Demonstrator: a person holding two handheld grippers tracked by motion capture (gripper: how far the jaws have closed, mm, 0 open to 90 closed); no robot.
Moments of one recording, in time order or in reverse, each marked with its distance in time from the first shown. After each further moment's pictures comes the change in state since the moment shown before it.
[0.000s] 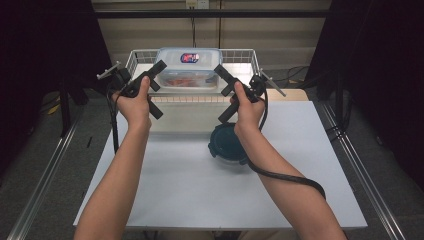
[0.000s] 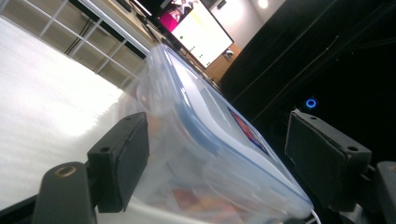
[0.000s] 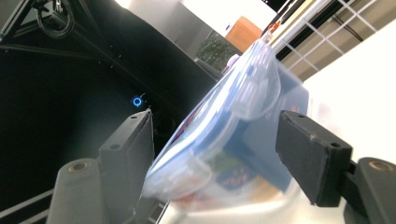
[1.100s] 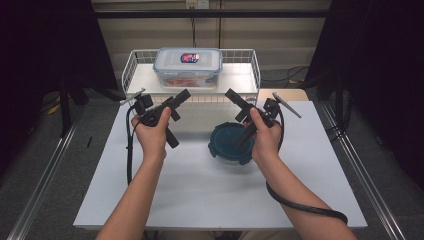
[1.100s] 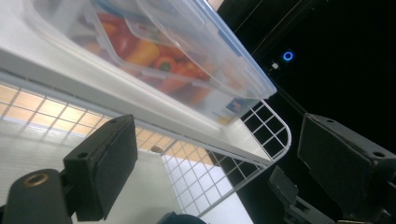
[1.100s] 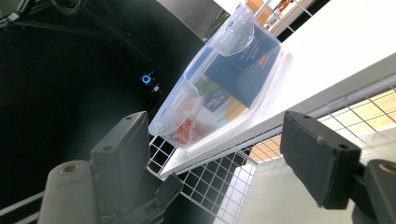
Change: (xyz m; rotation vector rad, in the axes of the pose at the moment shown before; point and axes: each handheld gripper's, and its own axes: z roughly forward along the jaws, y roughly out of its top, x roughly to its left) left arm -0.015 -0.075 -0.020 0.137 -0.103 0.035; right arm -0.019 -0.014 -0.066 0.071 0.043 -0.027
